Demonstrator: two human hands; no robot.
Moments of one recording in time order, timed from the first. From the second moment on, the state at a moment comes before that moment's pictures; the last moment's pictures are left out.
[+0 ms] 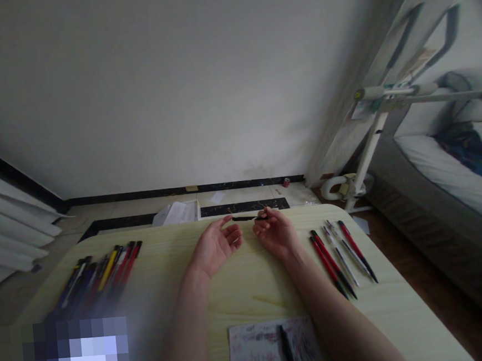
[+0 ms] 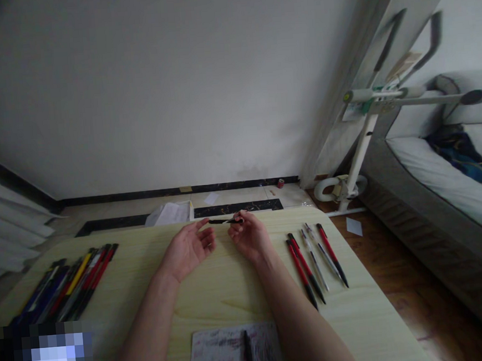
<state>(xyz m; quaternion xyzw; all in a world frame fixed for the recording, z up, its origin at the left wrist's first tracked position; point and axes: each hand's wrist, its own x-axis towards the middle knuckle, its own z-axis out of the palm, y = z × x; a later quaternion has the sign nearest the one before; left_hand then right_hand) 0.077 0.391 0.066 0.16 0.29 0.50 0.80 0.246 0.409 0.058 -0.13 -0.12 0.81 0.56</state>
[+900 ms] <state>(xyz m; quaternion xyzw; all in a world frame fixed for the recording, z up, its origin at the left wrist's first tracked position) 0.077 0.391 0.064 0.18 0.30 0.47 0.81 0.243 0.409 0.055 -0.14 -0.13 0.81 0.55</state>
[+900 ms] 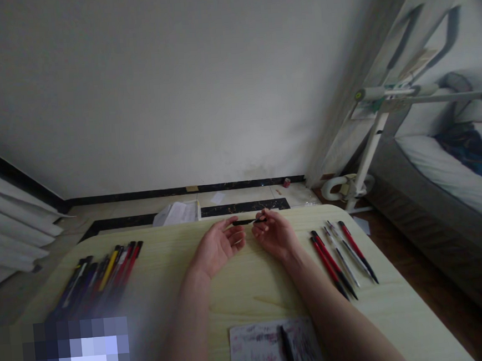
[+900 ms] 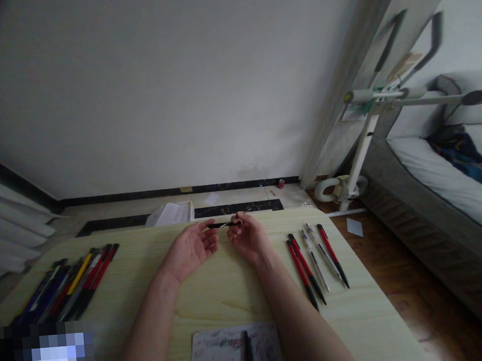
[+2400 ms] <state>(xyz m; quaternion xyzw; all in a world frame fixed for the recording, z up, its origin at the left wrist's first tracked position) 0.075 0.390 0.062 0.14 0.29 0.51 0.80 0.244 0.409 0.058 -0.15 -0.12 0.81 0.56</state>
